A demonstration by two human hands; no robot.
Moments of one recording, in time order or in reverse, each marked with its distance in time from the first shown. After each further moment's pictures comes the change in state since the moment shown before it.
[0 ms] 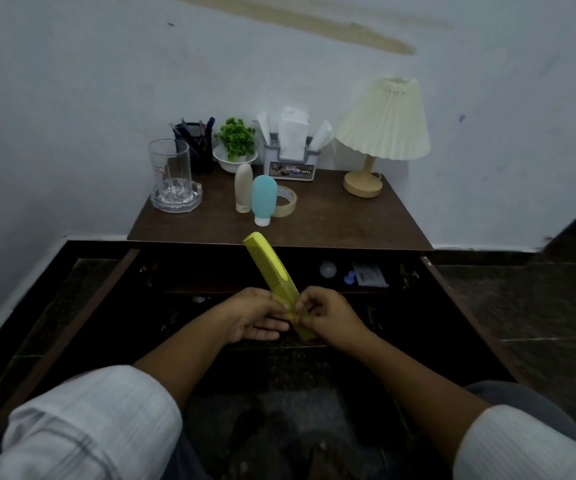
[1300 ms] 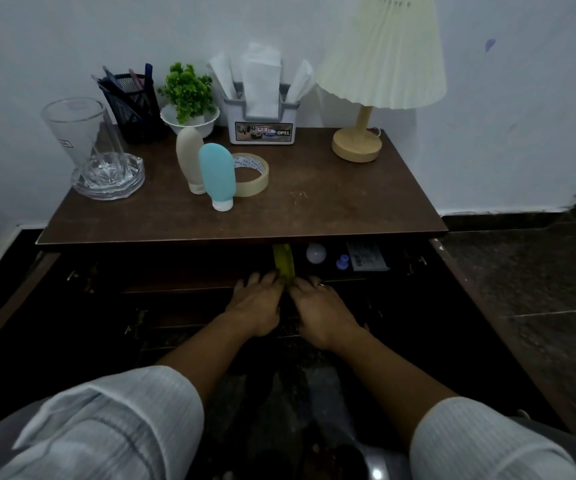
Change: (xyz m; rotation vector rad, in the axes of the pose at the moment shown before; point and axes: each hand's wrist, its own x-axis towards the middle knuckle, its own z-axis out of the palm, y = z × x) left_hand 0.126 -0.010 0.035 1.464 0.149 0.312; right_hand 0.067 0.094 0.002 -0.812 -0.243 -0.064
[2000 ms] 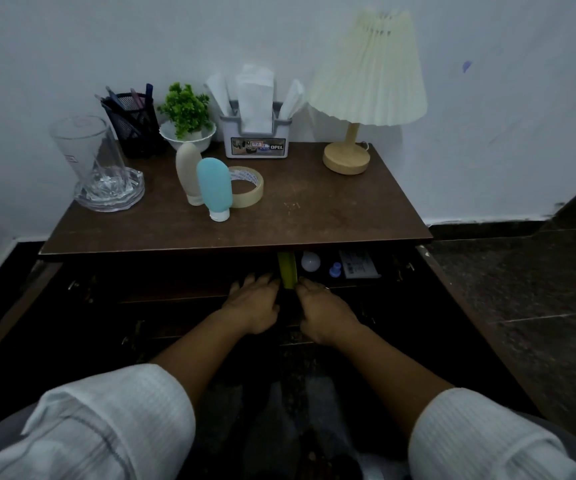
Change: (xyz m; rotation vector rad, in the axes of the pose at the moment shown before) left_hand -0.011 0.005 -0.030 -0.057 -0.010 -0.006; right_hand -0.009 0.003 -0.025 0.120 -0.021 0.124
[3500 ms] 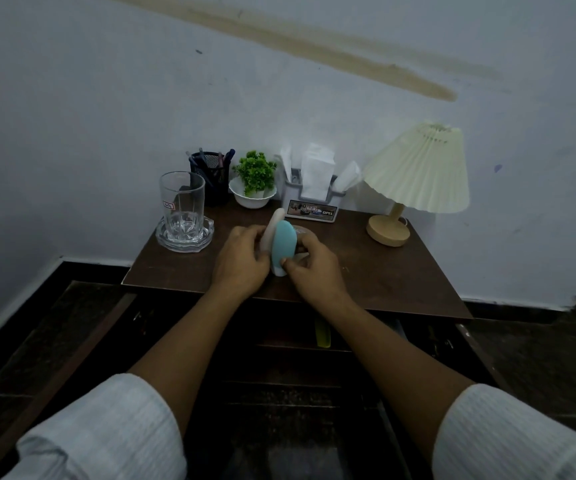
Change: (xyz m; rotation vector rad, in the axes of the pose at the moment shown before) left_hand -0.030 -0.090 -0.124 -0.622 0.861 -0.103; right_hand 0.063 -0.130 -0.123 0.644 0.568 -0.114
